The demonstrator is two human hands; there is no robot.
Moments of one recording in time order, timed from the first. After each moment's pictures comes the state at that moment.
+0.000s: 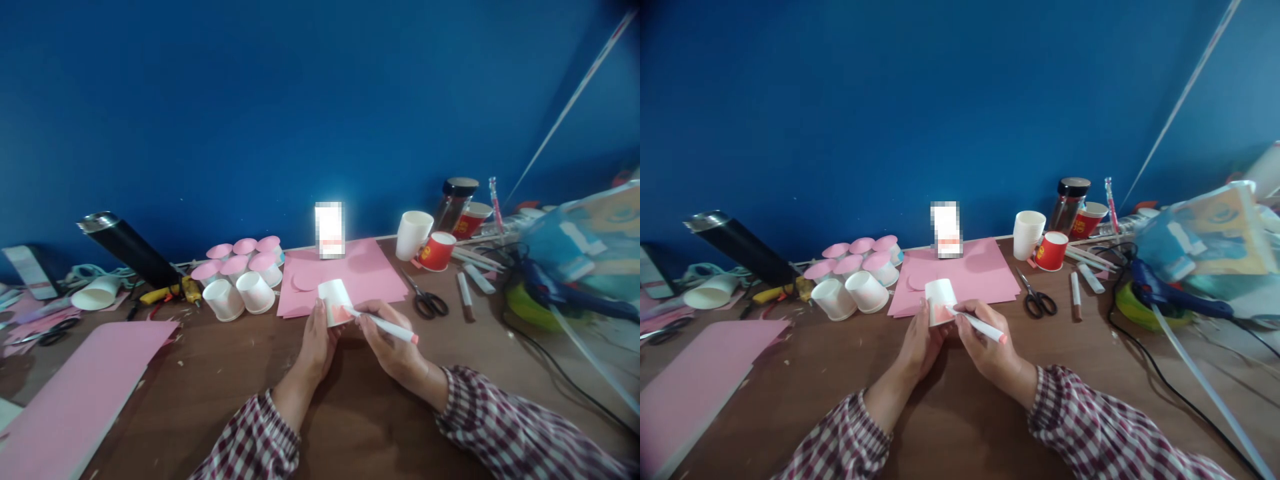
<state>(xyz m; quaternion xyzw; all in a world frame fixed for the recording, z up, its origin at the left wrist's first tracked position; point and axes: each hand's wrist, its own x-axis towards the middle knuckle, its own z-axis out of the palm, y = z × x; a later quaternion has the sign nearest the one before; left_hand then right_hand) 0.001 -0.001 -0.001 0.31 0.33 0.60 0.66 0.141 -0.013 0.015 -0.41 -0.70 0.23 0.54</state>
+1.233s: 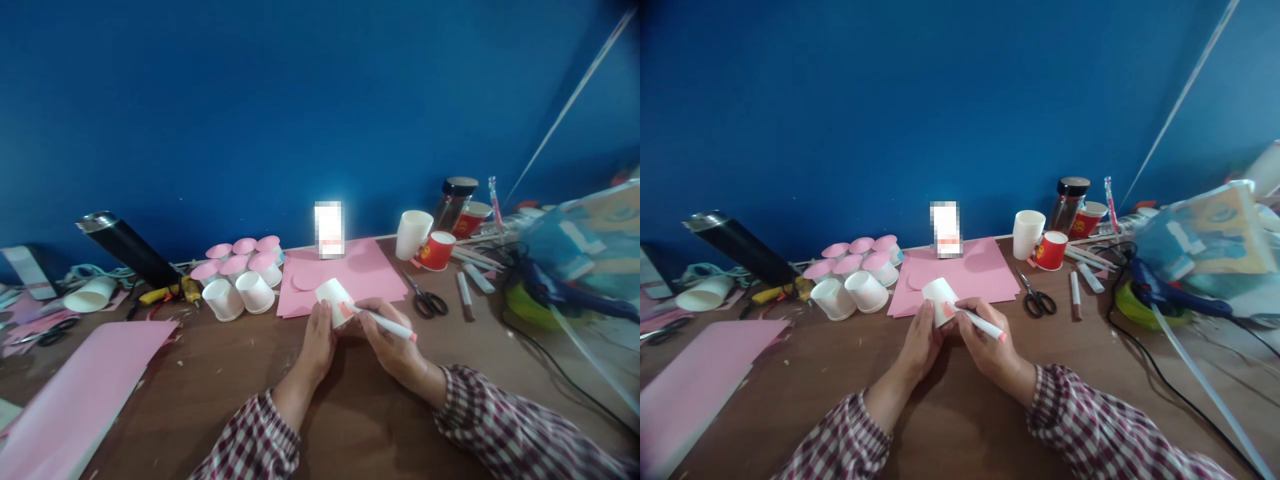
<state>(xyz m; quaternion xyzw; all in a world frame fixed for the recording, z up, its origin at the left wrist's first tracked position) 0.002 0.000 -0.012 0.33 0.31 0.61 0.65 0.140 -0.012 0.018 -0.44 -0.69 0.20 0.54</state>
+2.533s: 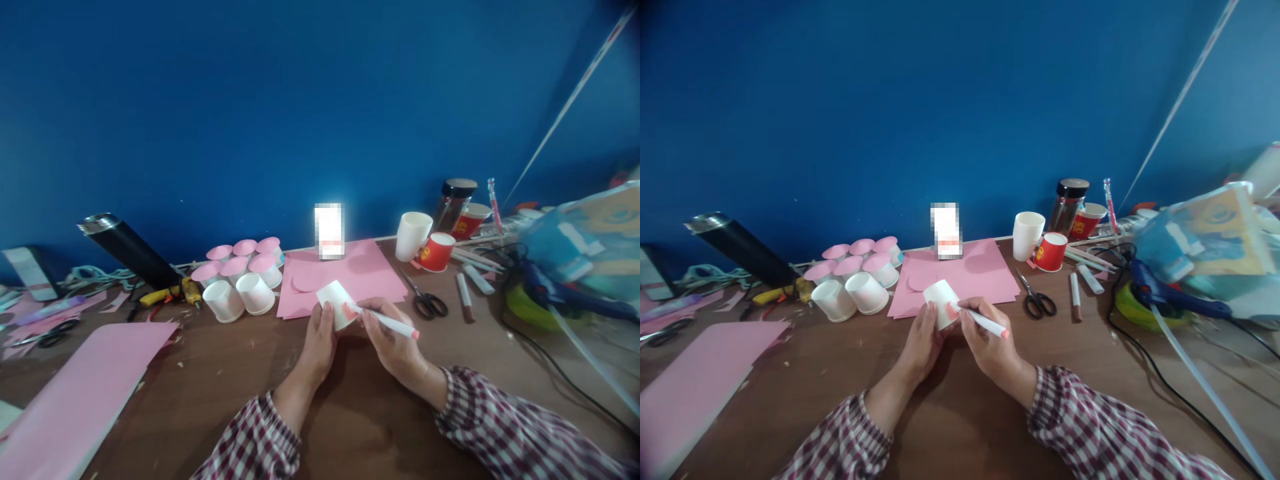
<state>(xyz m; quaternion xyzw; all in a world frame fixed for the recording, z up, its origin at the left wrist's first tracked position) 0.000 -0.001 -0.009 0.35 0.38 0.60 0.62 0.141 -0.009 0.009 -0.44 -0.67 0.25 0.54</state>
